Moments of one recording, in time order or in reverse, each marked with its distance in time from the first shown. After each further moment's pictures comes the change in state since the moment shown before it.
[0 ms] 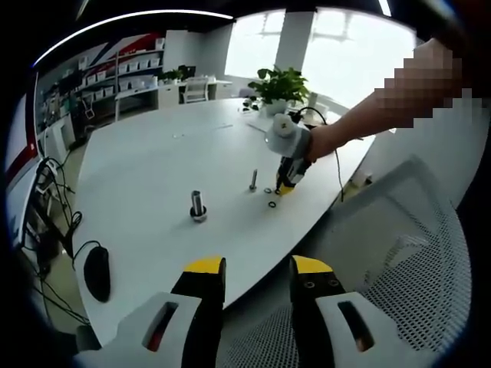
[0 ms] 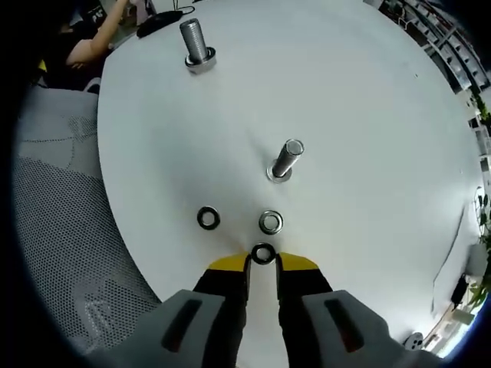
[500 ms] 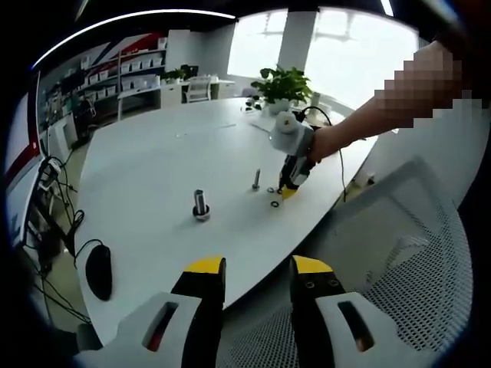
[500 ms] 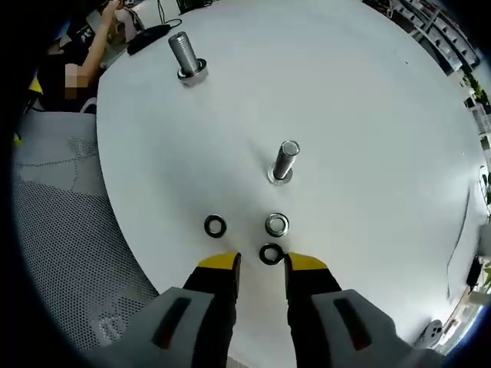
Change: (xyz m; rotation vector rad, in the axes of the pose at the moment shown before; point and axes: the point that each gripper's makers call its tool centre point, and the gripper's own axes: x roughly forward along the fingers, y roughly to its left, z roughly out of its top) left arm -0.001 0.002 0.000 -0.003 0.003 0.014; right arm 0.002 0.002 -0.002 0.086 -0.053 0.028
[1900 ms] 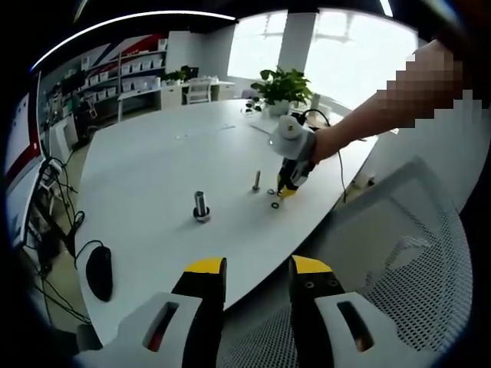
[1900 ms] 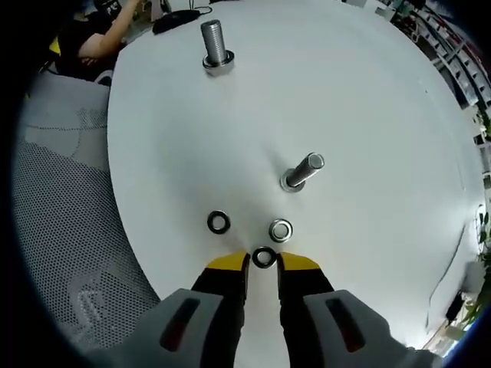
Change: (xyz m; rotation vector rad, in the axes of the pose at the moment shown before) left arm -0.001 0.001 0.001 0.000 -0.011 0.002; right arm -0.002 0.004 0.010 -0.211 0.010 0.015
